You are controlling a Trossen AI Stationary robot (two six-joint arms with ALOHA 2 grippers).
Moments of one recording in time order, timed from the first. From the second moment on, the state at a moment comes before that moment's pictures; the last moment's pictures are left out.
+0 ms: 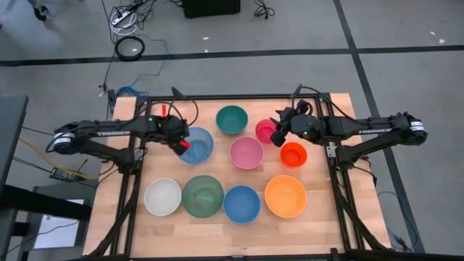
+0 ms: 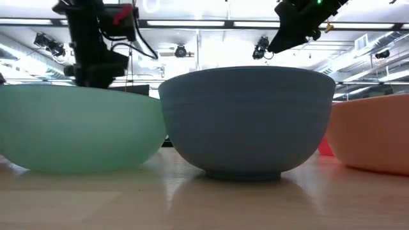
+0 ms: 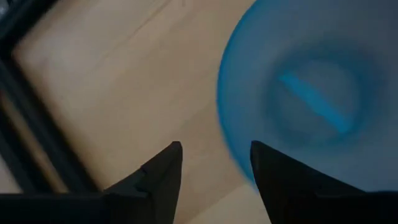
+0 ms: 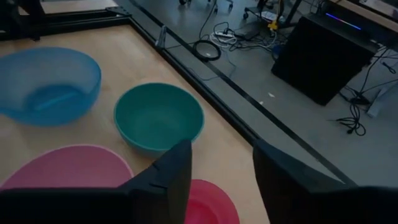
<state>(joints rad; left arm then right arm) 0.26 1.21 0.85 -1.00 -0.35 -0.61 -0.02 1.06 0.90 -0.42 0.71 0.18</state>
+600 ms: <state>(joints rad) 0.33 1.35 0.85 -0.93 -0.30 -0.61 -0.02 1.06 0.90 -0.42 0.68 0.21</state>
